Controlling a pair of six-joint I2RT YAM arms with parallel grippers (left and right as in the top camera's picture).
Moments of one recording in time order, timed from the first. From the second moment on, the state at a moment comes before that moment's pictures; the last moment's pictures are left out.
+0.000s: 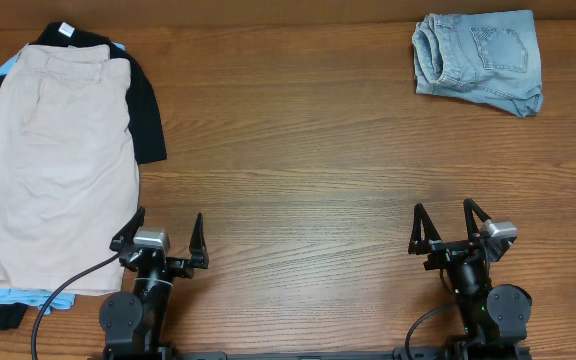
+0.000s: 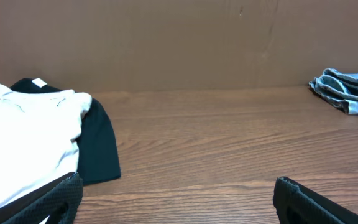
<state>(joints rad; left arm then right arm) 0.05 0.02 0.01 -0.06 0.18 -0.03 0.03 0.01 0.02 -0.02 -0.15 0.28</state>
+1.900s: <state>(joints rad) 0.05 0.02 0.01 -0.06 0.18 -0.03 0.03 0.01 0.02 -0.01 -0.16 0.28</state>
